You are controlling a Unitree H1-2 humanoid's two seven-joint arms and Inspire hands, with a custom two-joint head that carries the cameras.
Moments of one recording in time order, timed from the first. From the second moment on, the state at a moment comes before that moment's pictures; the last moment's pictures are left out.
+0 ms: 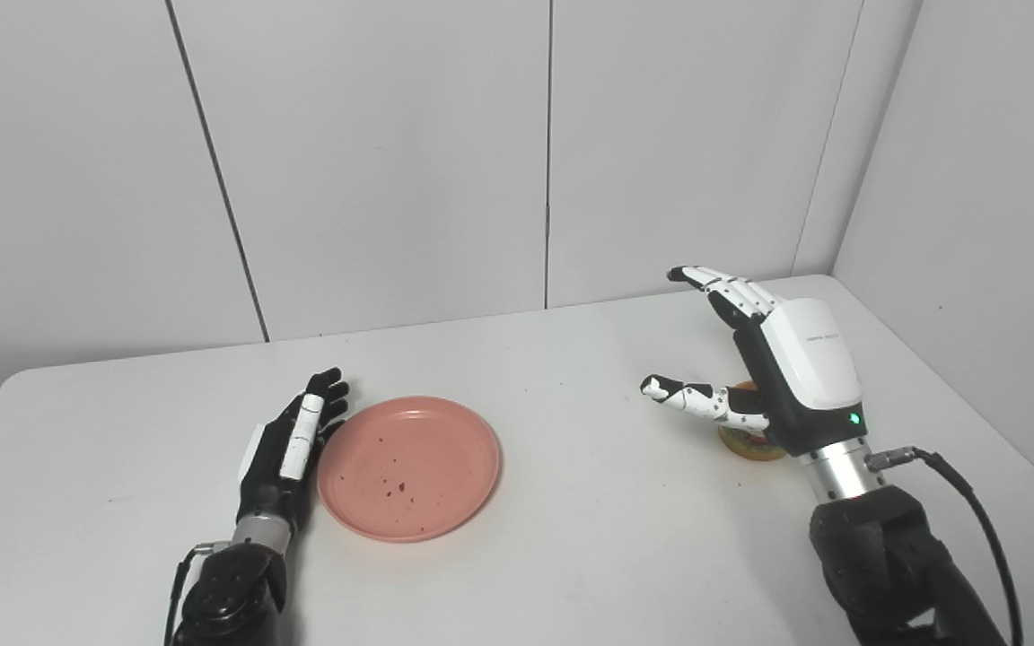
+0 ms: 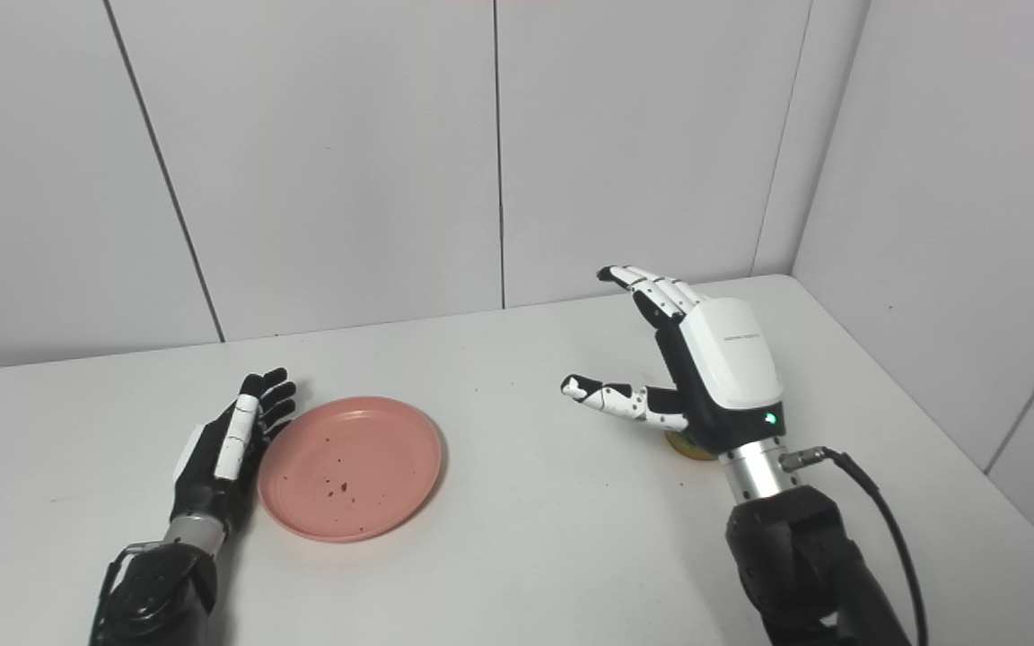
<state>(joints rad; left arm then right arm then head) -0.55 0.04 0.03 0.60 -0.06 -0.02 -0.07 -0.28 -0.36 -0.02 -0.15 -0.85 -0.07 -0.15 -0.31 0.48</state>
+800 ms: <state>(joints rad) -0.55 0.04 0.03 0.58 -0.06 -0.02 -0.07 -0.41 -0.47 0.04 0.31 -0.88 0.03 -0.21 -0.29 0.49</state>
